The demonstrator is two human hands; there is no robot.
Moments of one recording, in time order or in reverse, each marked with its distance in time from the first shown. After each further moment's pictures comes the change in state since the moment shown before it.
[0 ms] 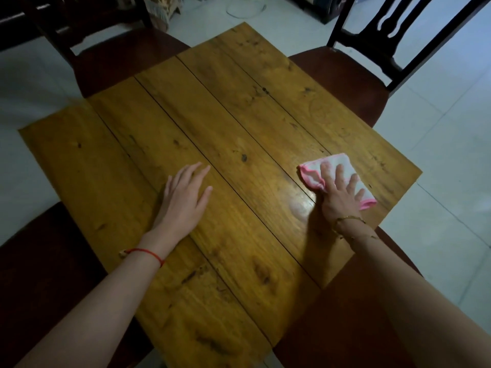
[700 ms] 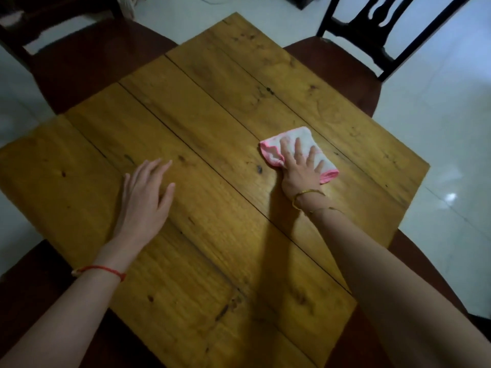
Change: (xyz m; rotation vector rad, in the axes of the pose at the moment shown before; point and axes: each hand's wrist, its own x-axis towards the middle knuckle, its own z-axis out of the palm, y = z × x) left_hand 0.052 -0.106 -0.047 -0.038 0.048 0.031; right_hand 0.055 -0.142 0.018 -0.043 0.064 -0.021
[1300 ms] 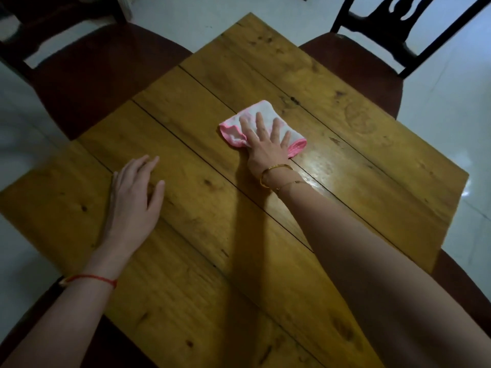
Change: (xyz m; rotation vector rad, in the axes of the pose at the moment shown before) left_hand 0.061 -0.062 -0.033 -0.009 0.037 0.029; right_hand 0.082 -0.134 0.002 0.006 -0.001 -0.145
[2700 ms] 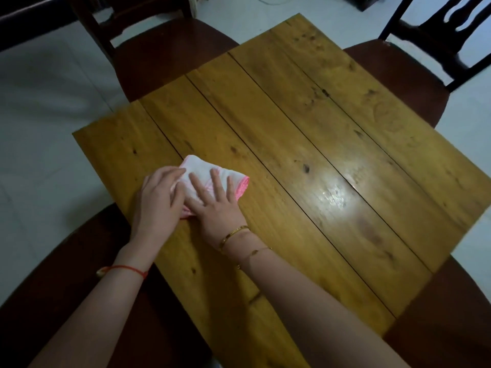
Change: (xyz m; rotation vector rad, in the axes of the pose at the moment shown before) left_hand -0.109 0.039 -0.008 0.038 0.125 -0.208; right_hand -0.174 -0.097 0.065 -0.143 -0.158 -0.643
